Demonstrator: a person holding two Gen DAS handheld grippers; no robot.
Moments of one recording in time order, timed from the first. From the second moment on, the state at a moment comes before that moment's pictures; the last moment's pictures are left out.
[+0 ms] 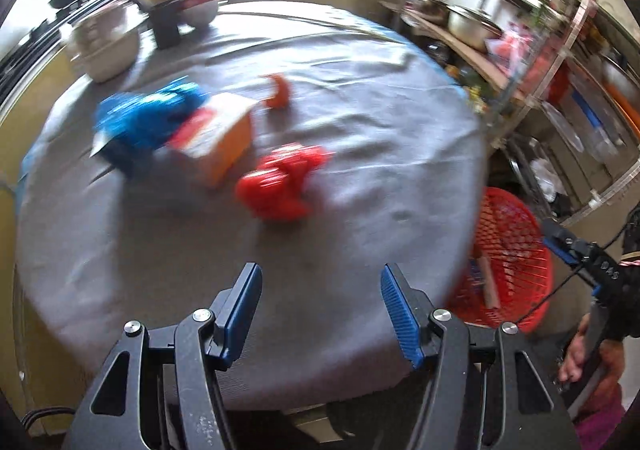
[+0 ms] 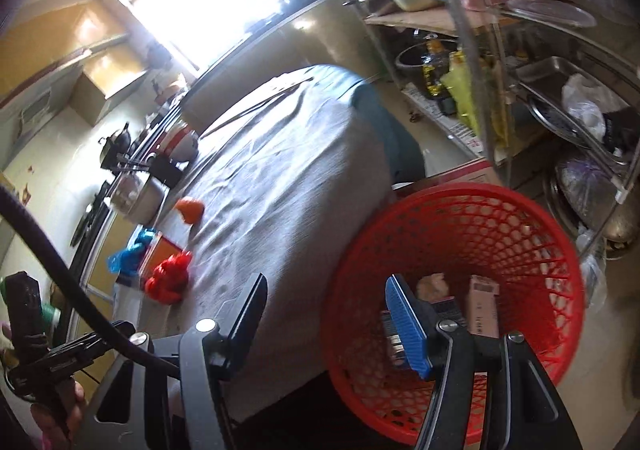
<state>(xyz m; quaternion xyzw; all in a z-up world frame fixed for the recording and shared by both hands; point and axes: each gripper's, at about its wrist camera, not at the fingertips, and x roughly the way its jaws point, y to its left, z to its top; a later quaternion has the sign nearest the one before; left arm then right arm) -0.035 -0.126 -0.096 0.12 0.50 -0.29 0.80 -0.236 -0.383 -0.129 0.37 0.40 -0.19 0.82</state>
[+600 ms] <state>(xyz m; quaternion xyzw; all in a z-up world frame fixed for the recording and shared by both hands) 0.003 -0.011 -0.101 0.08 0.47 -0.18 0.86 -0.166 -0.314 -0.110 0.29 0.45 -0.13 0.84</state>
